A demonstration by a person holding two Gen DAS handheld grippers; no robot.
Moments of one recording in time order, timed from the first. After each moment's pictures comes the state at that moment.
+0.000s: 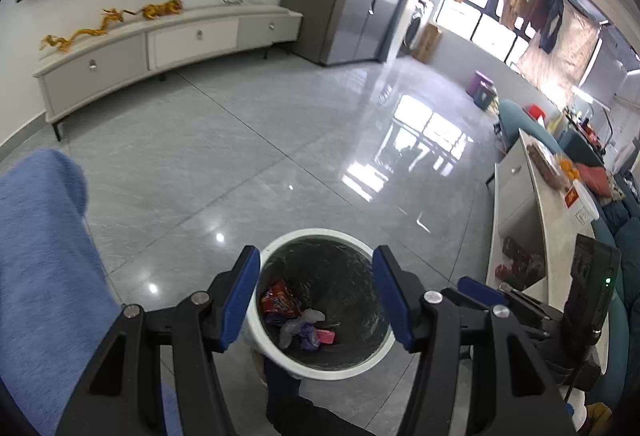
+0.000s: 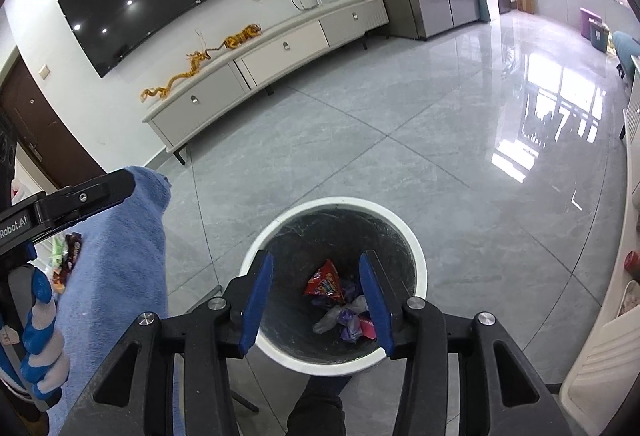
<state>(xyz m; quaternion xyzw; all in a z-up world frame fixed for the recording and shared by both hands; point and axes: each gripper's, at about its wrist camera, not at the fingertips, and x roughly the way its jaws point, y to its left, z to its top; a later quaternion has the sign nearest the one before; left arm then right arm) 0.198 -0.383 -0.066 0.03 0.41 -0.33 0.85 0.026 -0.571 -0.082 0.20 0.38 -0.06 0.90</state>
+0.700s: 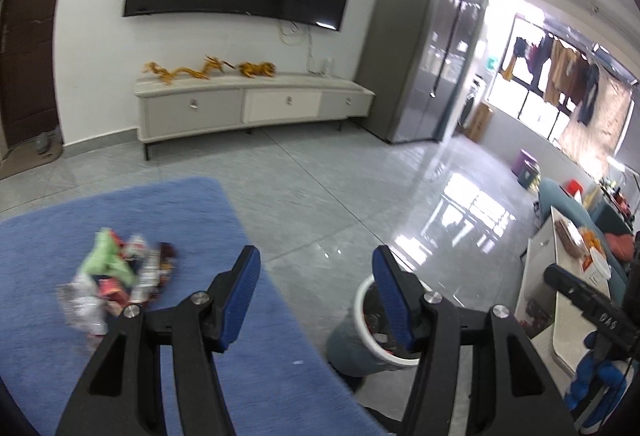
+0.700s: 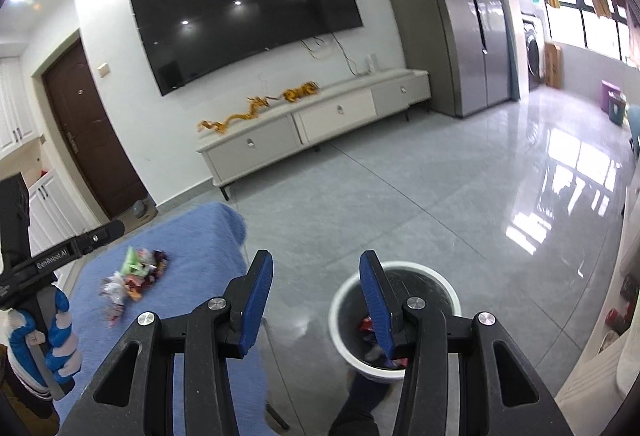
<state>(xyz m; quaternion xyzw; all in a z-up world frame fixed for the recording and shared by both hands) 0.146 -0.147 0.037 -0.04 0.32 -0.22 0.92 -0.019 -0.452 0.058 0.13 0.28 -0.01 0.95</state>
